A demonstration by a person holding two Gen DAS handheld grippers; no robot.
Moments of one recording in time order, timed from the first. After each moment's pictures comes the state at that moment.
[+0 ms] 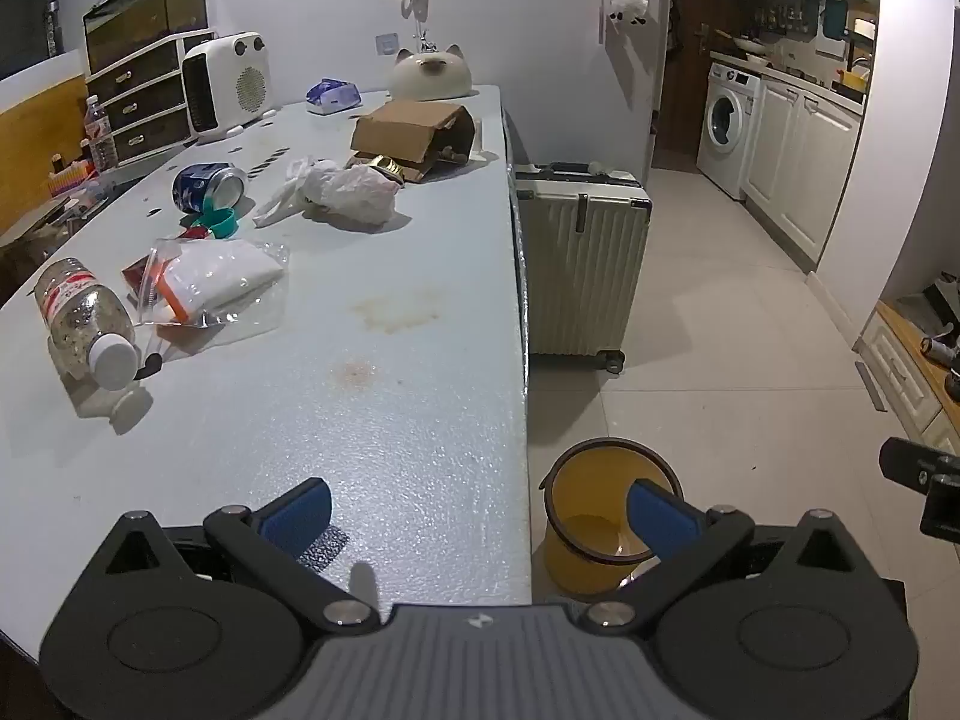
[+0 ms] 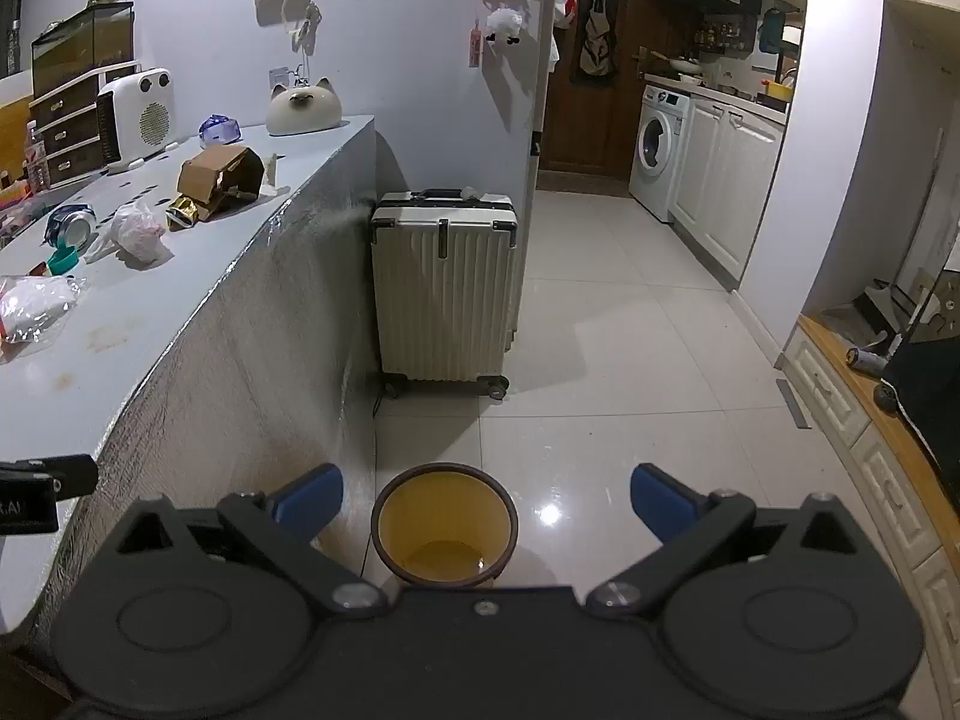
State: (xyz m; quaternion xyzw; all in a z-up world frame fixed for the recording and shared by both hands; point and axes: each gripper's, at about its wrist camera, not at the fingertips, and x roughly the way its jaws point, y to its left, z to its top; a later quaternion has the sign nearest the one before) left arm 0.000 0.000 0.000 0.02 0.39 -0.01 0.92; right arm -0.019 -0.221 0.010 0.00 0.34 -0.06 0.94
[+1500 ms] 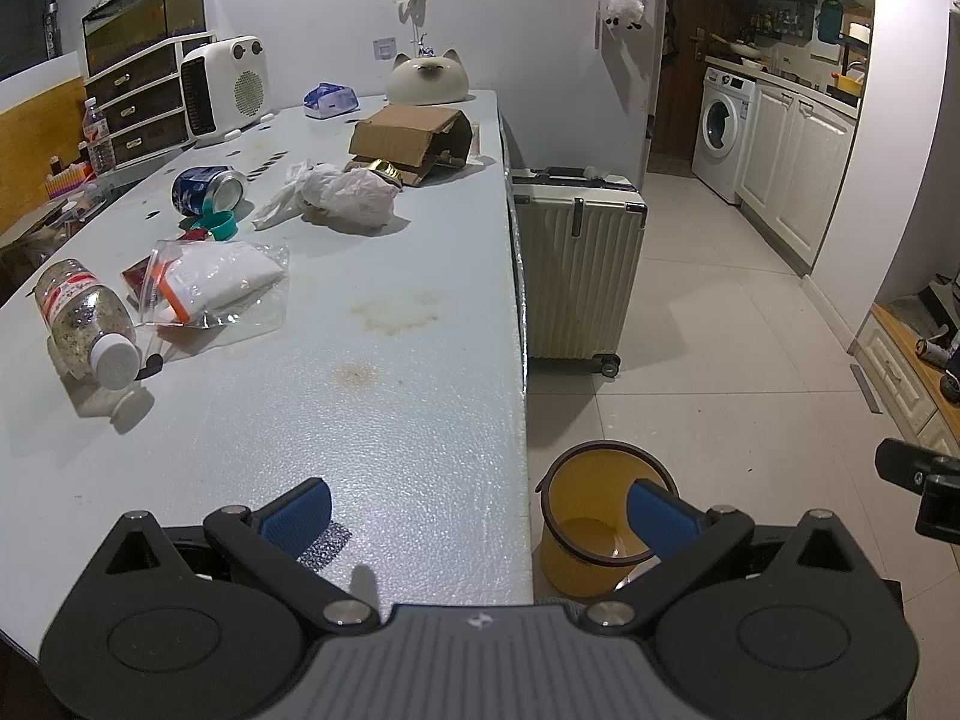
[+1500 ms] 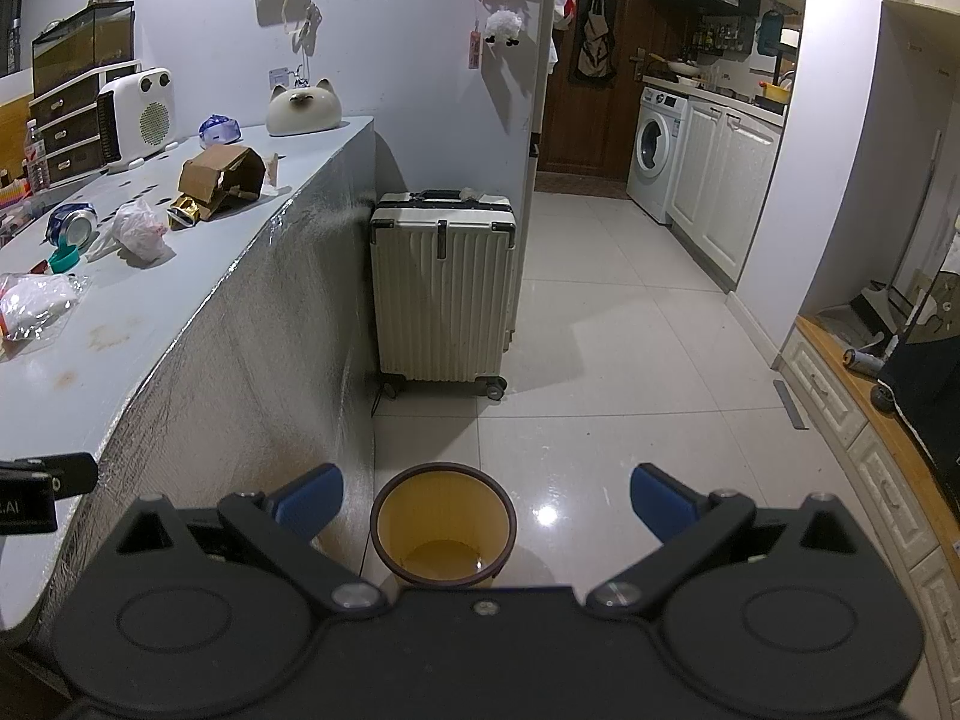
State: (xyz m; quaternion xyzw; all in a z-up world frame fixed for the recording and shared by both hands) left arm -0.002 -0.002 0.005 0.02 0.38 -0.01 0.92; right arm -0.023 -0.218 0.010 0.00 0.33 -0.07 0.94
